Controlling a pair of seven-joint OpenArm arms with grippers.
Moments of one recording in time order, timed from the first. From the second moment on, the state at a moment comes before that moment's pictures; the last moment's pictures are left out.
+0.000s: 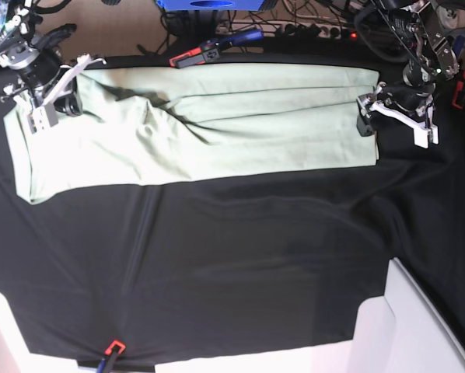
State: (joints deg) left arm 14.9 -8.3 -35.1 73.4 -19.2 -28.7 32.6; right arm -35.0 4.7 19.2 110.7 10.0 29.8 -36.1
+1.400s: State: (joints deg) left arm 21.9 1.1 -25.8 102.6 -18.2 -28.2 50.0; right arm -35.0 3.3 18.8 109.7 10.4 30.1 -36.2
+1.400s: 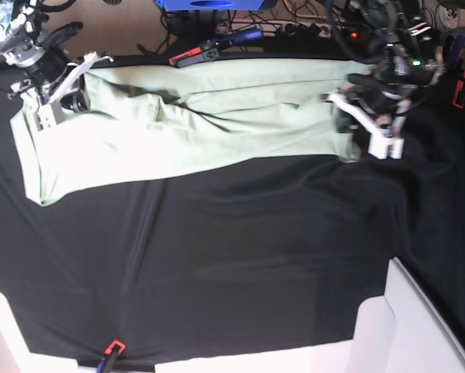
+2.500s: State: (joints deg) left arm 4.7 3.4 15.9 85.1 -17.7 -16.9 50.0; right arm -34.8 3.7 18.8 109.5 10.2 29.8 -36.3
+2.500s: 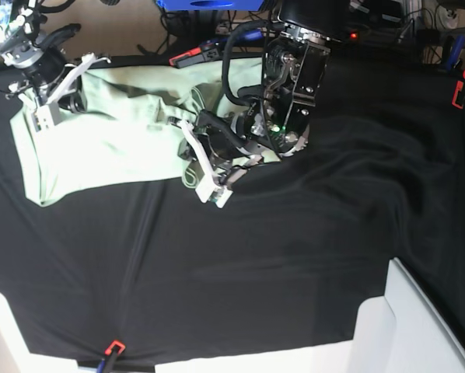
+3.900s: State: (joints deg) left arm 0.6 2.0 24.2 93.0 -19.5 -17.5 54.1; right arm -33.9 3.7 19.1 109.5 10.2 29.8 -36.3
